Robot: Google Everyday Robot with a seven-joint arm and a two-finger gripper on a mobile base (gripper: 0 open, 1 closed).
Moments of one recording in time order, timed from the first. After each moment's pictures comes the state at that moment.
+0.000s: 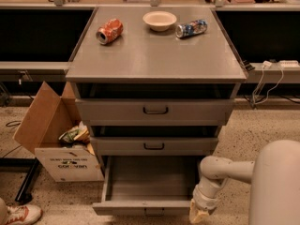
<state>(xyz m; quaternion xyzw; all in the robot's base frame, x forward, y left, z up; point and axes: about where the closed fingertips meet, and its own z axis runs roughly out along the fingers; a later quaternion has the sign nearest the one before) 0.377 -0.203 0.301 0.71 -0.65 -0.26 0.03</state>
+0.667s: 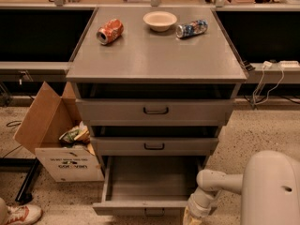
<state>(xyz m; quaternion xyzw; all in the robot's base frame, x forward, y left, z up) 0.380 -0.184 0.217 0.73 -0.63 -0.27 -0.01</state>
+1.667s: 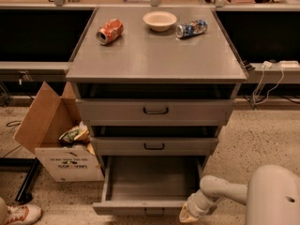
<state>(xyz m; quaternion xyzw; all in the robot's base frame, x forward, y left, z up) 0.417 -0.179 0.166 0.72 -0.65 -0.23 -0.10</state>
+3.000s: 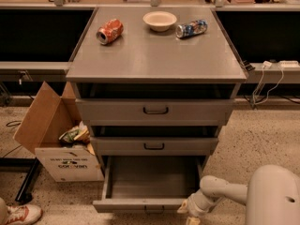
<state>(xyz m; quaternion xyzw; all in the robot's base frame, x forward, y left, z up) 0.418 -0.179 0.165 0.71 -0.65 -0.23 -0.11</state>
